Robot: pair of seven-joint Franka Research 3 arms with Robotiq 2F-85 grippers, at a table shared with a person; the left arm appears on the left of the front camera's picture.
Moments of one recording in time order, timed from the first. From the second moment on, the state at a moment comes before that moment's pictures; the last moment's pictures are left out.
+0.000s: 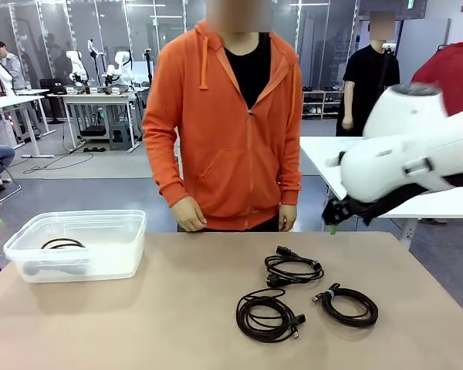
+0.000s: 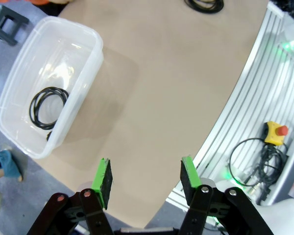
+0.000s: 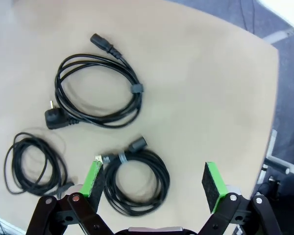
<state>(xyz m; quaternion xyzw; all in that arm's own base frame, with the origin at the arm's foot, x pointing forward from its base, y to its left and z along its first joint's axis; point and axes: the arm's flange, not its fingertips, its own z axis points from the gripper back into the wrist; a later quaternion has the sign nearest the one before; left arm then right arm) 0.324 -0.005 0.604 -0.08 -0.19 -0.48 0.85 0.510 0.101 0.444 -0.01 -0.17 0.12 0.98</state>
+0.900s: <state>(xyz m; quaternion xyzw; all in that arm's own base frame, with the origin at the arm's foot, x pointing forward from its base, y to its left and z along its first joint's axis) 0.324 -0.005 0.604 -0.08 -0.19 -0.48 0.85 0.594 0.118 0.349 -0.01 -0.08 0.13 0.99</state>
